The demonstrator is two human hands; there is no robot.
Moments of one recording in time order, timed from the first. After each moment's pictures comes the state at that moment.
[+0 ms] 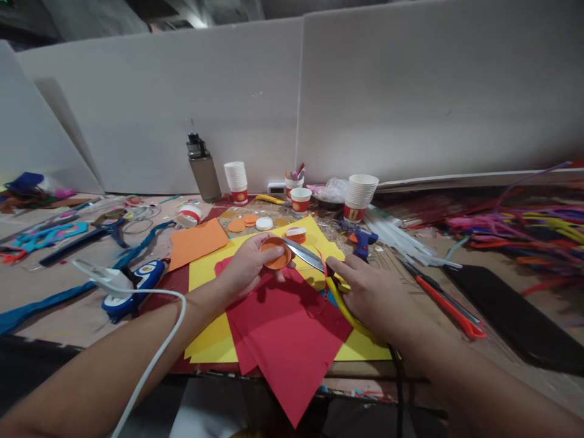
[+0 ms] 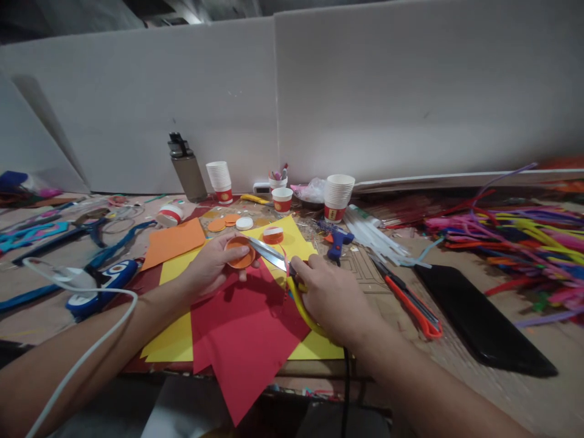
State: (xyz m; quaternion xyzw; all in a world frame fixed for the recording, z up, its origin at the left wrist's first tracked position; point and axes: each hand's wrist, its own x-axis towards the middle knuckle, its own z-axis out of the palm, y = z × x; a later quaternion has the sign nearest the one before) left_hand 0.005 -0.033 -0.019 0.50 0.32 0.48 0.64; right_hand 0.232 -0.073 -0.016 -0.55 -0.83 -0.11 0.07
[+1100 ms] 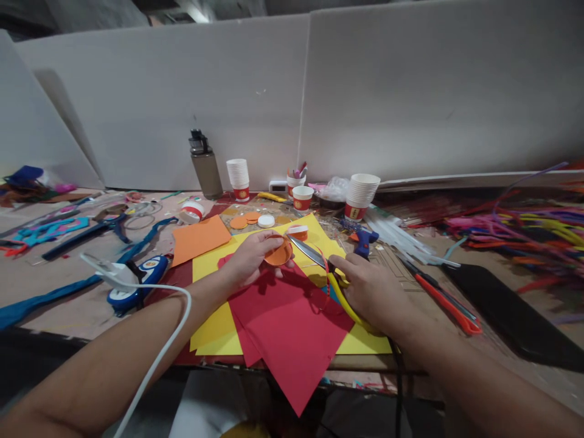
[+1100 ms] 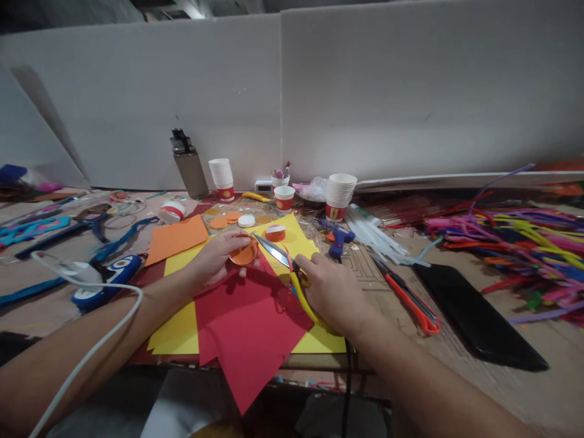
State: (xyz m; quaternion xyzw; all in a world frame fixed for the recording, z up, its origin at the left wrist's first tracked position) left_hand -0.005 -0.018 -0.029 0.49 0.34 0.45 0.66; right_hand 0.231 -0.066 -0.025 -0.56 -0.82 -0.09 0.09
